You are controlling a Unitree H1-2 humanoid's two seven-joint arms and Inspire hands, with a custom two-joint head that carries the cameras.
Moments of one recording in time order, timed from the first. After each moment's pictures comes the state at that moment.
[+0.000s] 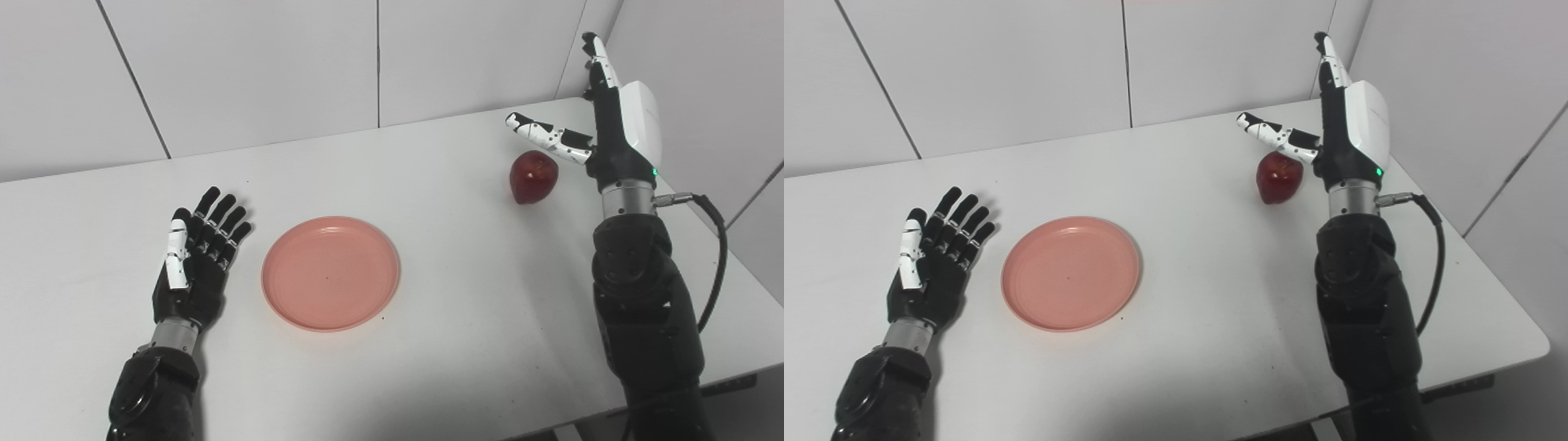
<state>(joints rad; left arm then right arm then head) -0.28 0.00 0.10 0.24 -0.41 0.15 -0.28 -0.24 -0.30 -0.17 -0.42 -0.62 0.43 -0.01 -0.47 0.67</state>
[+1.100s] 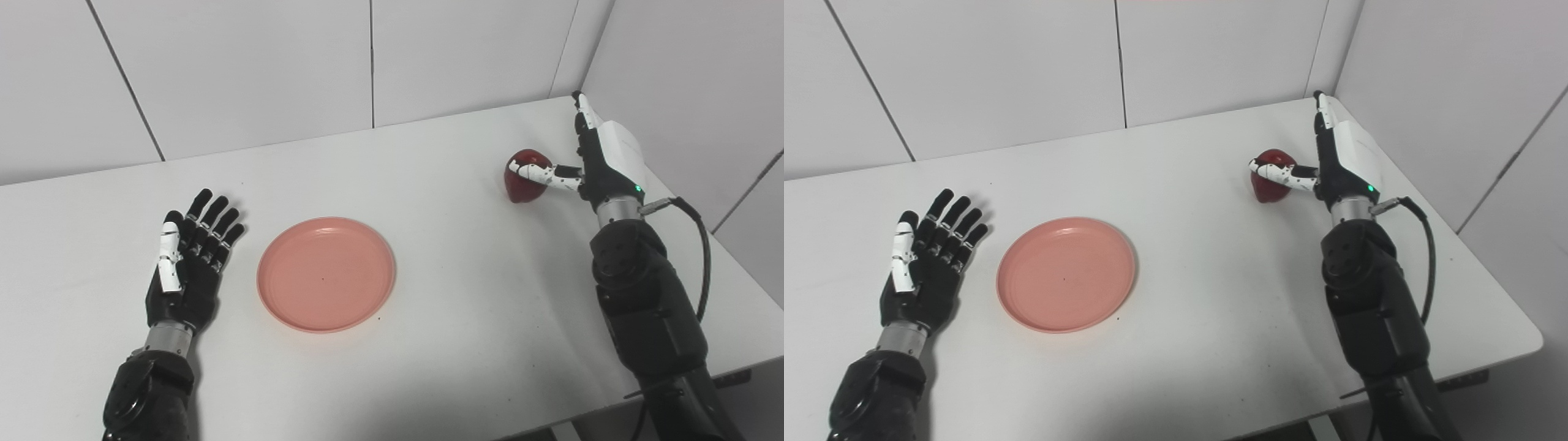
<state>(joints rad) -0.28 0.00 0.11 0.24 -0.41 0.15 -0.28 -0.22 -0.38 -0.12 -0.17 -0.65 0.47 0.04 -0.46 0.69</state>
